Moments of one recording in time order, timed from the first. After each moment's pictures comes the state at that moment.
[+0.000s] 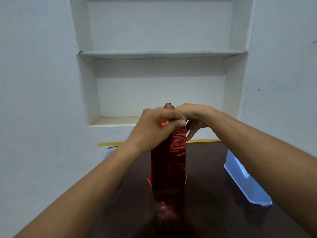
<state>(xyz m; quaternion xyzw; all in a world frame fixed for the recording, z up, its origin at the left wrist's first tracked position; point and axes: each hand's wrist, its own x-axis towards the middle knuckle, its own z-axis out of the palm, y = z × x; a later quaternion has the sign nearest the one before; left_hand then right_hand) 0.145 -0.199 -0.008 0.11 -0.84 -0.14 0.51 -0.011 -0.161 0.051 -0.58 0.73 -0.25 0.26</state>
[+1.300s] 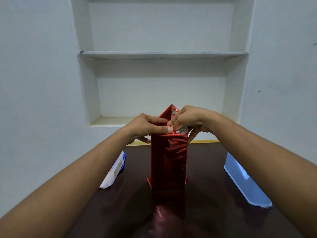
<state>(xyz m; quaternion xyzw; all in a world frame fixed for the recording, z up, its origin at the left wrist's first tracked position) 0.152 -0.265 -0.002 0.33 -0.82 -0.38 0.26 -0.020 -0.162 0.039 -0.57 0.73 -0.31 0.23</state>
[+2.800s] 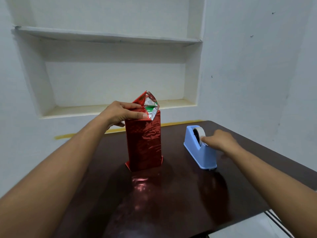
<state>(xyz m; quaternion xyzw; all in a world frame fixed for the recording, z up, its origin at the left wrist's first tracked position) 0.114 -0.252 -0.015 0.30 -0.81 -0.42 0.27 -0.140 -0.020 -0.085 -0.25 0.93 -0.27 0.08</state>
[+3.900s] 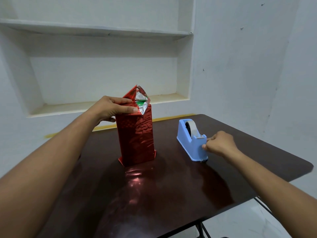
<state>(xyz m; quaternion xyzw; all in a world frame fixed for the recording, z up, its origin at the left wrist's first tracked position) 0.113 -0.257 -0.016 0.28 -0.81 -0.43 0.26 -0.152 0.007 -0.124 -0.19 0.86 -0.47 0.10</state>
